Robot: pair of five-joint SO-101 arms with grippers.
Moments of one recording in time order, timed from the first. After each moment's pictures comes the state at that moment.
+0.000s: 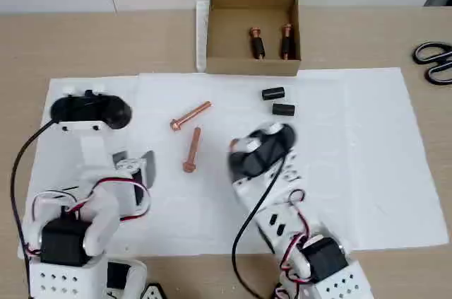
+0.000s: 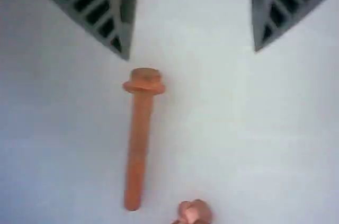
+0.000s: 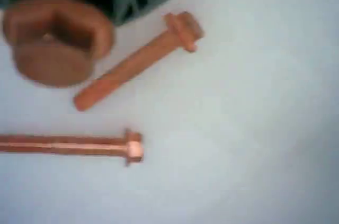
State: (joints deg) left arm 1.0 -66.6 43.1 84.0 11.2; right arm -29.7 -87.8 79.2 41.0 -0.4
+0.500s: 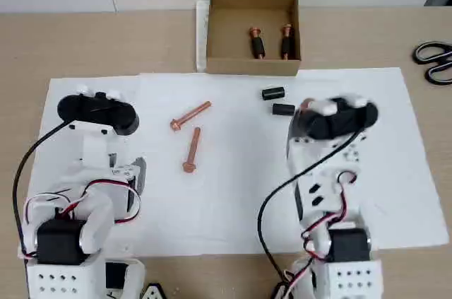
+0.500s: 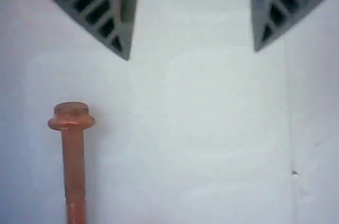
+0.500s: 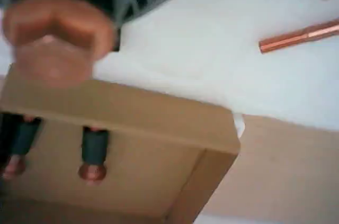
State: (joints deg) left arm -2.5 -66.6 43.1 86.0 -1.5; right arm -6.2 -77.6 67.3 34.3 -0.4
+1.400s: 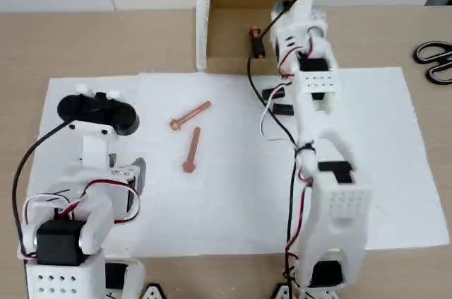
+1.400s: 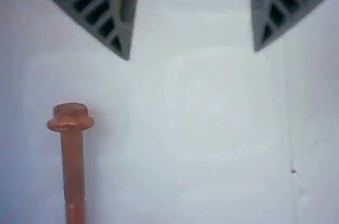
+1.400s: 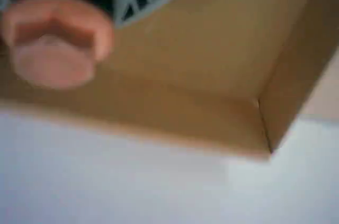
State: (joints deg) left arm -2.5 -66.6 43.1 86.0 -2.1; right arm -6.1 35.3 -20.4 11.9 -0.4
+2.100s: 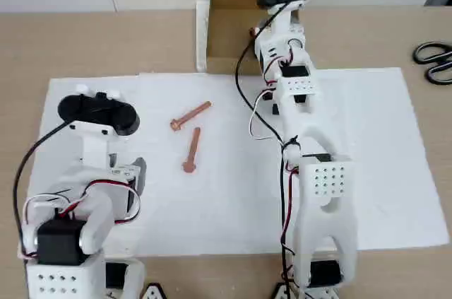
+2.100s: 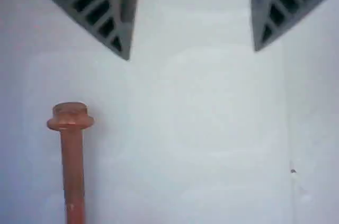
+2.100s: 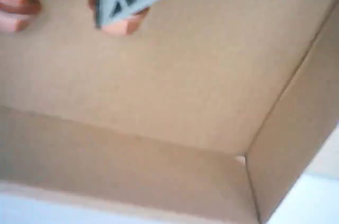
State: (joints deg) left arm -2.5 -66.6 43.1 86.0 -2.1; right arm -8.4 50.5 -32.1 10.8 -0.4
